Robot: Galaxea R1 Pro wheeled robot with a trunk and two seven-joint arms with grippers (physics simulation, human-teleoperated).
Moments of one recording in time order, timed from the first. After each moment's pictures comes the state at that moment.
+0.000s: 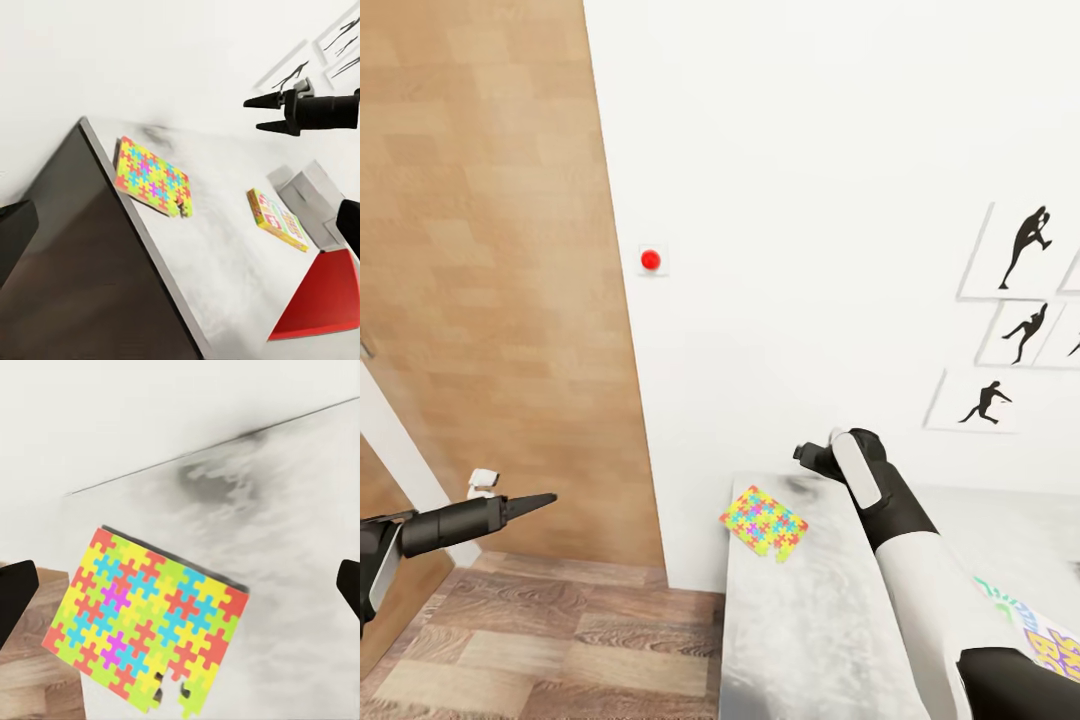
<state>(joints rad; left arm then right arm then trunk) -0.60 0.41 0.34 -0.90 0.05 0.66 -1.48 -0.87 0.06 0.00 -0.92 -0.62 0.84 -0.54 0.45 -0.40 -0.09</state>
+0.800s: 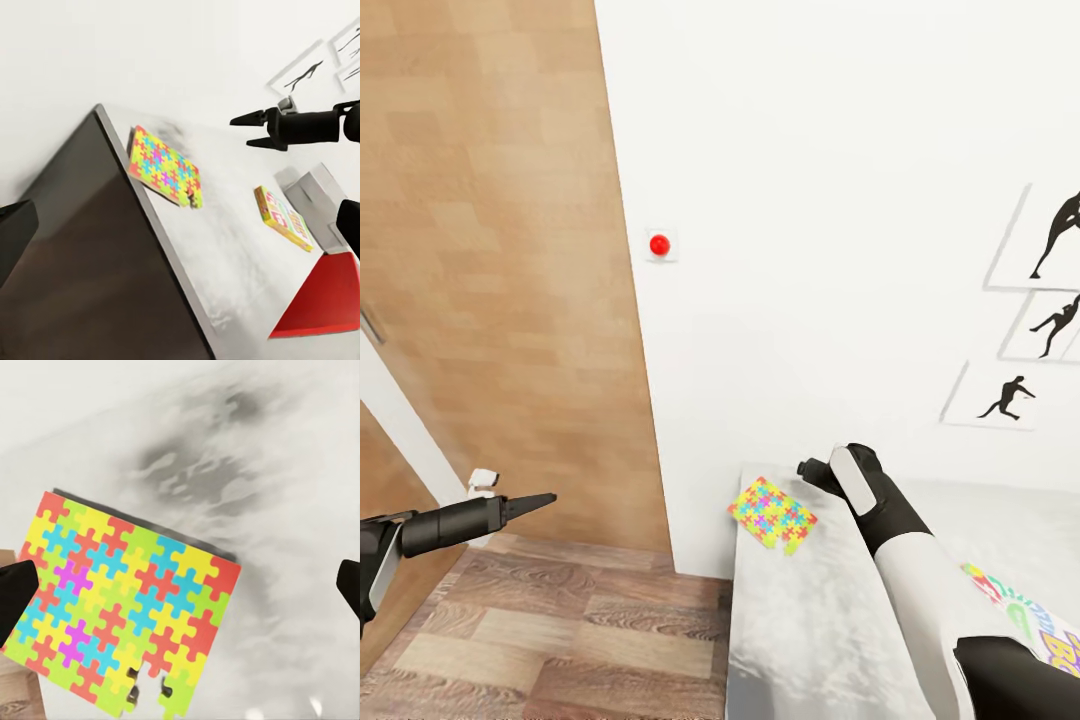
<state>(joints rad) -0.60 0.41 0.34 -0.90 0.05 0.67 -1.48 -0.88 0.05 0.00 -0.76 -0.62 0.74 -0.54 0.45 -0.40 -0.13</state>
